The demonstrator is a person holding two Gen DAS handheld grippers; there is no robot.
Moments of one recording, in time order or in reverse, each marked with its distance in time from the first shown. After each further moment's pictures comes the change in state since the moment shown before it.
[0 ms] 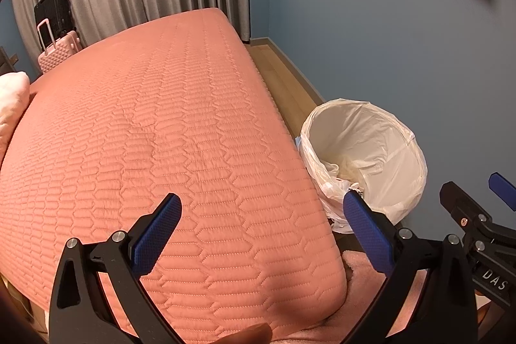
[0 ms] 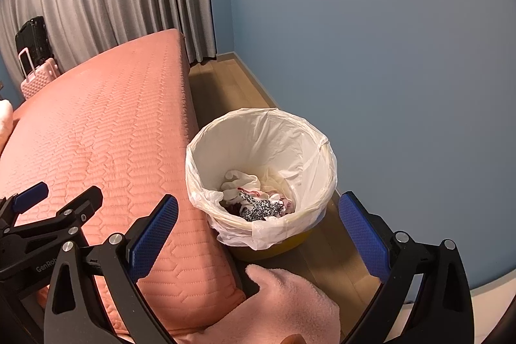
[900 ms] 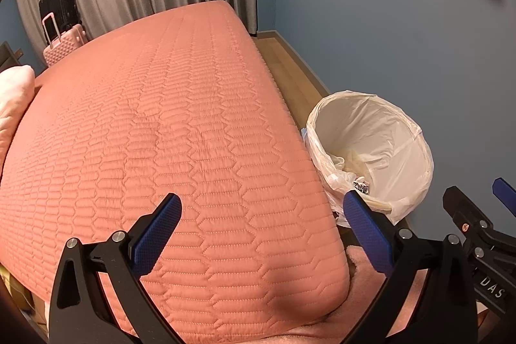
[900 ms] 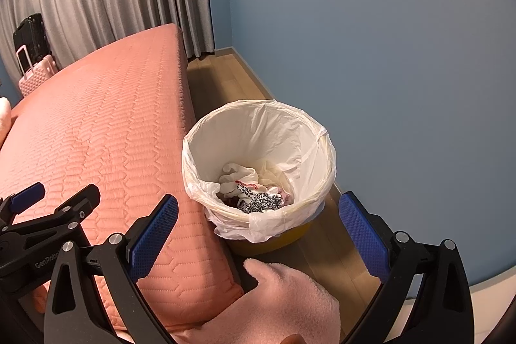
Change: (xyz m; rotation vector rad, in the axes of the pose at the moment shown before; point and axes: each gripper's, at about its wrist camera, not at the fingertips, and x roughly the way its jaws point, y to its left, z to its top) left arm 0.006 -0.005 -0.005 -0.026 0.032 0.032; right arm 0.007 -0.003 -0.010 -0.001 0.020 -0.008
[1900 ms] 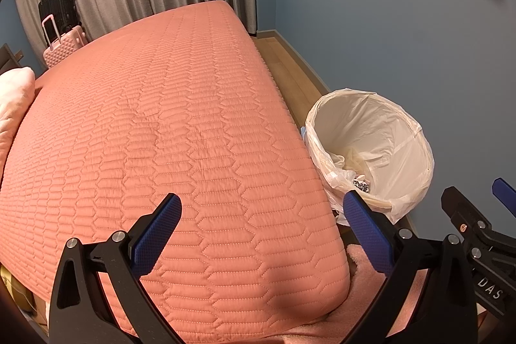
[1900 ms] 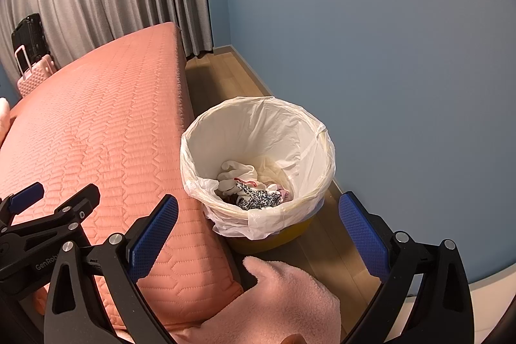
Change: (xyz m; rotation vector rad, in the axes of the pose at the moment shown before) left arm -0.001 -0.004 -0.001 0.011 -0.002 0.004; right arm 0.001 -0.002 -0.003 0.005 0.006 -0.003
